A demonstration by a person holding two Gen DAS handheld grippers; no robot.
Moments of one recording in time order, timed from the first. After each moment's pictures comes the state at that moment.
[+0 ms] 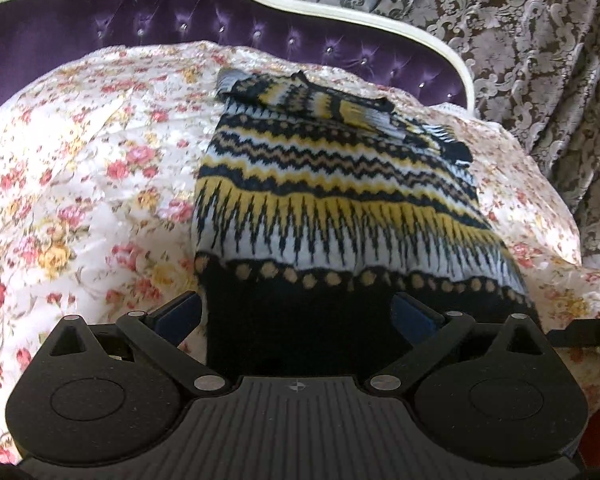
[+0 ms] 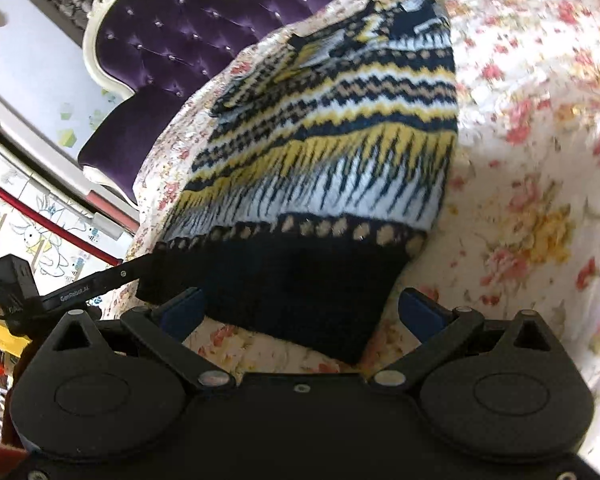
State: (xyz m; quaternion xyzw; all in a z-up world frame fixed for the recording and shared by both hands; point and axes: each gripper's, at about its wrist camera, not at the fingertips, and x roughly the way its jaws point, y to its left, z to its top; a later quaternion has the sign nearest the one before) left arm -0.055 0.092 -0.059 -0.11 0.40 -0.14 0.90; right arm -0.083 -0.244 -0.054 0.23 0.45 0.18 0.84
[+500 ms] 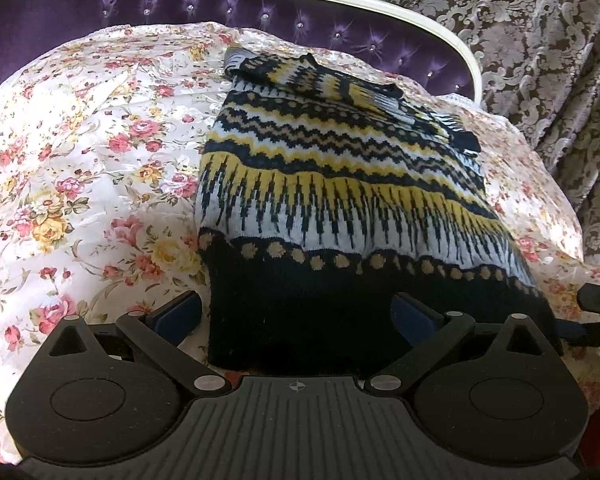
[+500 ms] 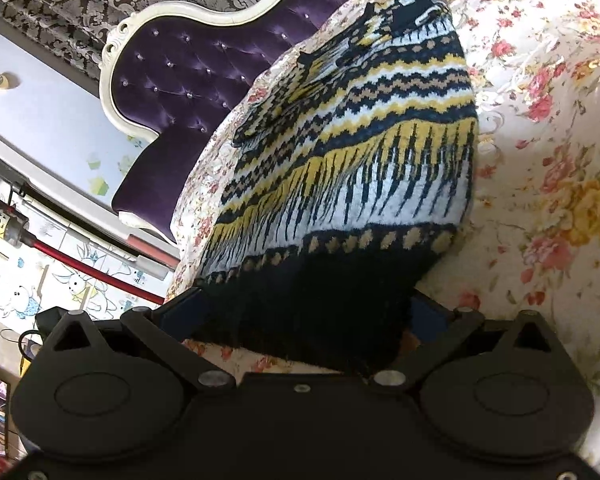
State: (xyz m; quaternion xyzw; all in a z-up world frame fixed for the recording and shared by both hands) left arm -0.051 0.092 -0.069 -0.12 0.41 -0.13 0.89; right arm -0.077 -0.247 -0.065 0.31 0.40 0.21 0.84
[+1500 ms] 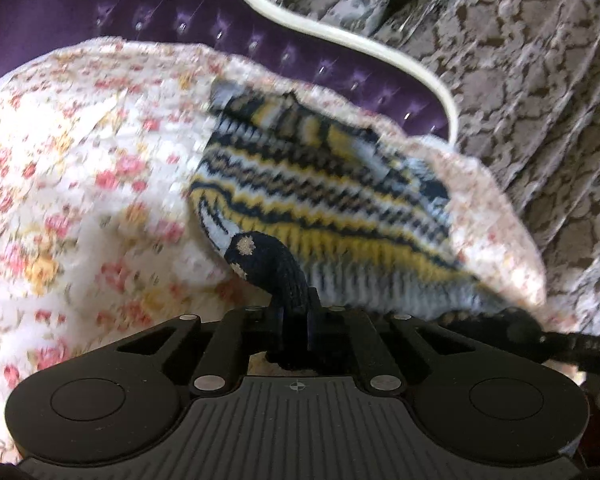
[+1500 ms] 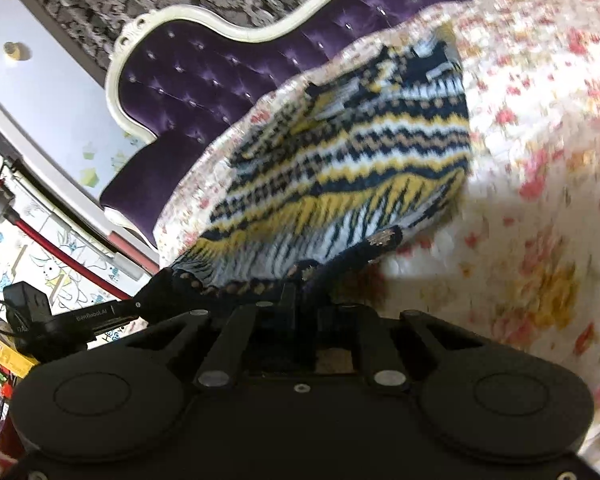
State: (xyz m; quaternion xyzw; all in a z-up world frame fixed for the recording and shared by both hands) left arm -0.041 0.111 -0.038 -0.19 0.37 -0.17 0.89; right arm -0.075 -0.255 -0.036 0.24 0.36 0.21 0.88
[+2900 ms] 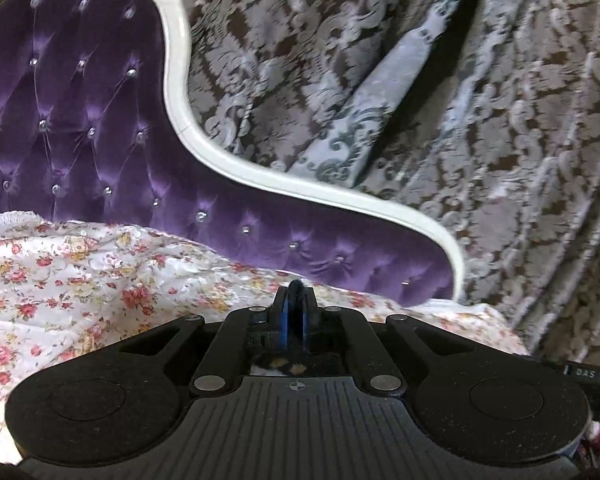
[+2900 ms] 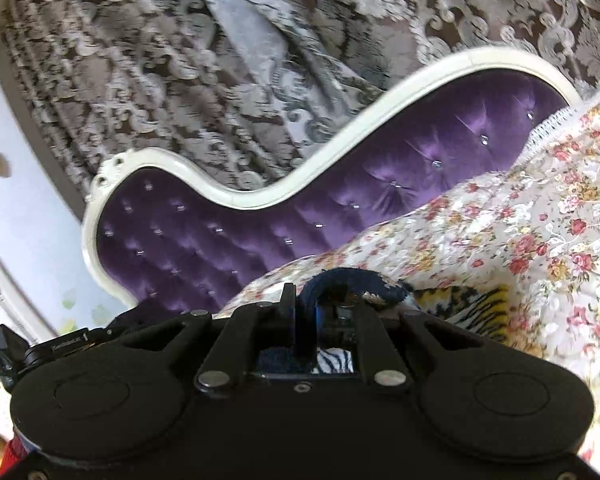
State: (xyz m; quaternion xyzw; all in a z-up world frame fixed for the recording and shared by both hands) left arm 0.223 0.080 0.050 -0.18 0.22 -0.17 0.94; right arm 0.181 -0.312 0.031 0.27 0.22 0.17 0.92
